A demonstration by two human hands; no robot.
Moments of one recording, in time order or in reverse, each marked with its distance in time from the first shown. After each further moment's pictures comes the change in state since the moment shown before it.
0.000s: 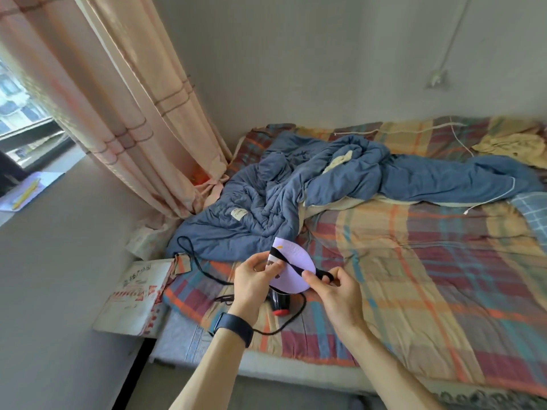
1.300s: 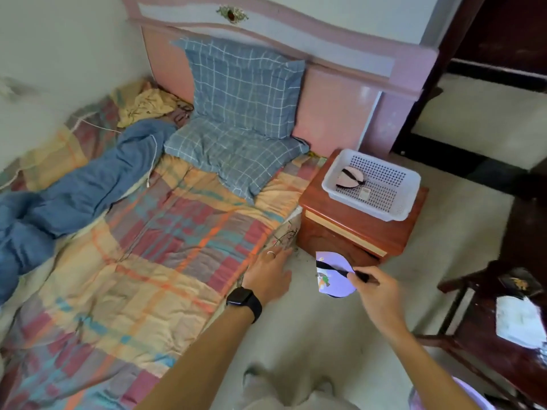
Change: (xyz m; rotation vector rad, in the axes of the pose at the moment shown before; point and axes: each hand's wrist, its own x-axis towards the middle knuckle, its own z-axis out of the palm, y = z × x) left_hand -0.361 -0.125 0.597 1.295 -1.340 0.915; right_hand -0.286 0.150 -0.651 -0.104 1.204 0.238
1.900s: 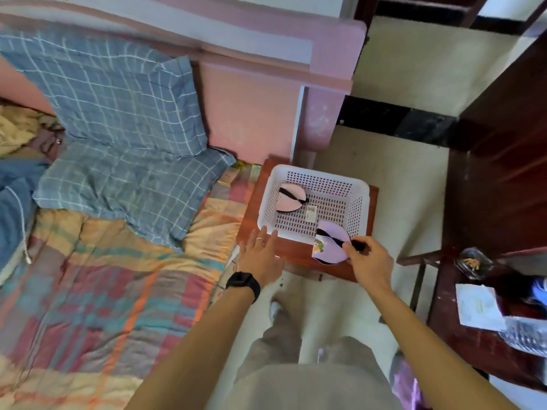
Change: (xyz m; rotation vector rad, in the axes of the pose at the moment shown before) left_hand 0.317 0.091 0.013 0.144 -0.209 0.106; right_hand 0.278 -0.009 -0.039 -0.065 0.256 0.239
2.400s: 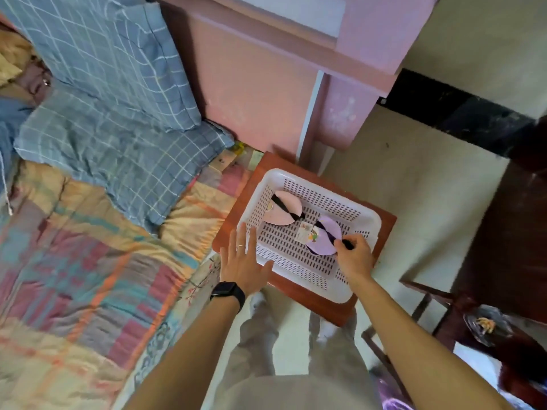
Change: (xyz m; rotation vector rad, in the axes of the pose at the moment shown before) left_hand 0.109 0.024 0.045 -0.091 -0.020 -0.342; right_hand 0.187 0.014 0.059 -0.120 -0.257 0.232
